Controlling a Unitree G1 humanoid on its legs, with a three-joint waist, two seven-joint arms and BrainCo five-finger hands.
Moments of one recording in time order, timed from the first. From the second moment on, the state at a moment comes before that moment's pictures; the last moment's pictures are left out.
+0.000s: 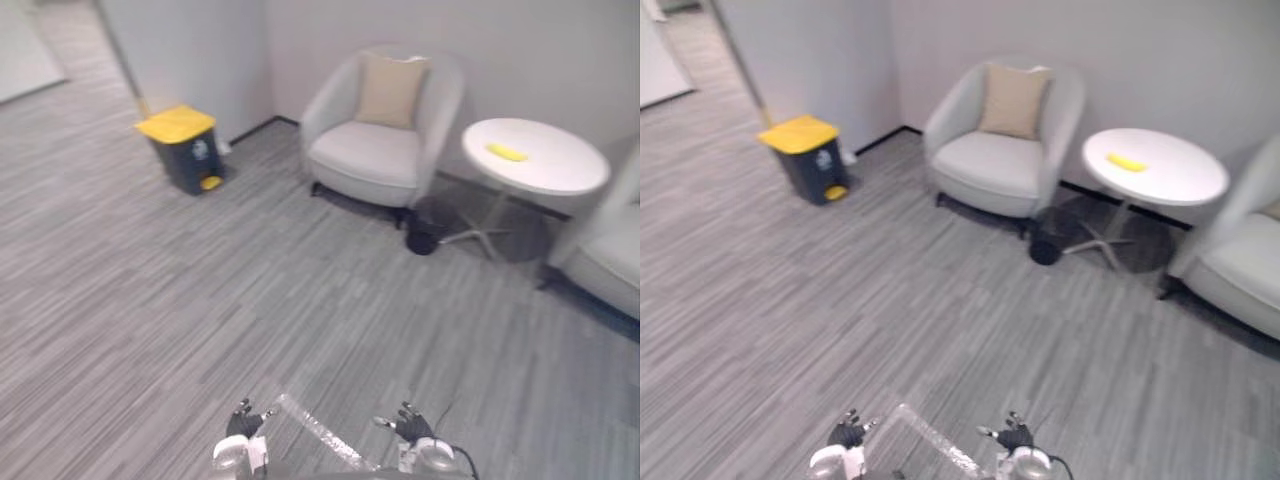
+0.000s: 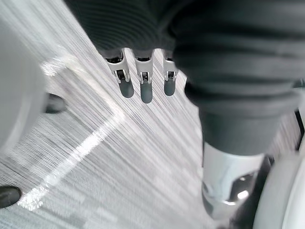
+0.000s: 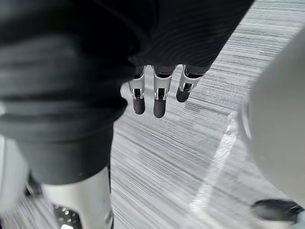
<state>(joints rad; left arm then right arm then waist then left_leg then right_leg) 0.02 -0.04 0.18 1.01 -0.02 -0.07 0.09 0.04 0.04 -0.08 0.98 0.08 -0.06 -0.08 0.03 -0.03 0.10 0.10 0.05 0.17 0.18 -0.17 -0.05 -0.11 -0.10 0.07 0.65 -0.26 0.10</state>
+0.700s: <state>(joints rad) 0.01 -0.04 0.20 1.02 0.00 -0.08 0.06 0.02 -0.04 -0.14 1.04 0.05 -0.07 -0.08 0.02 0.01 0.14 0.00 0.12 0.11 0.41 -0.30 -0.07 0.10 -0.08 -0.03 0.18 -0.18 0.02</state>
